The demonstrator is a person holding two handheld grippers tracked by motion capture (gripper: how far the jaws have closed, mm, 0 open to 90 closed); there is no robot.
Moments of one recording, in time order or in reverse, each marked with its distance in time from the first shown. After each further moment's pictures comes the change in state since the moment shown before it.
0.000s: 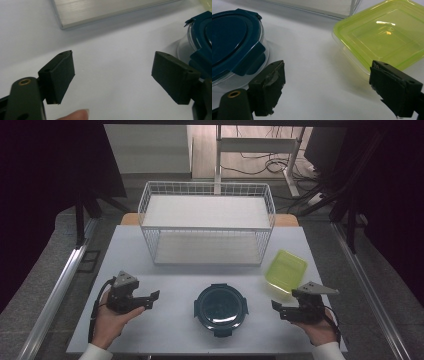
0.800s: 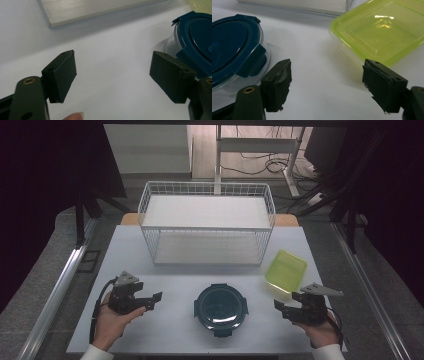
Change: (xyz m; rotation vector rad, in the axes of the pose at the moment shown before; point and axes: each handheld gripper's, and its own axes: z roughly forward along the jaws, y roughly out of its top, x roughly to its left) left arm -0.003 0.001 0.001 0.020 -0.054 -0.012; right arm -0.001 -0.003 -0.006 0.012 -0.007 0.078
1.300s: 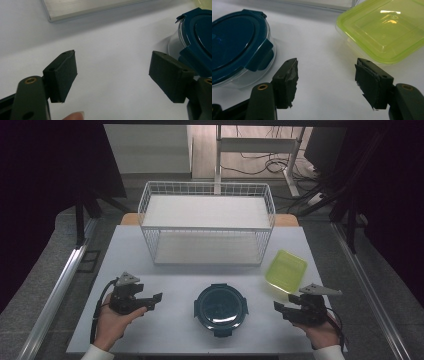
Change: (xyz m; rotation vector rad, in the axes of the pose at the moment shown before) left arm 0.000 -0.001 0.002 0.024 0.003 -0.023; right arm 0.006 0.002 -0.003 0.044 0.020 -0.012
